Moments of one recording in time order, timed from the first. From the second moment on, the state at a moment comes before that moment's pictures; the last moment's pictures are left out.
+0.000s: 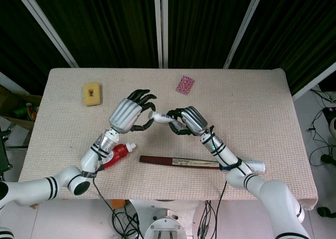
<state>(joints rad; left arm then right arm) -0.81 -1.53 -0.24 -1.45 1.41 1.14 0.05 0.92 -1.98 0.10 -0.59 -1.61 1.28 0.85</state>
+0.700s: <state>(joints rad) -0.81 -1.50 -0.22 -1.46 1.44 1.13 0.05 0.92 -1.96 0.08 -0.62 -1.62 1.27 0.81</state>
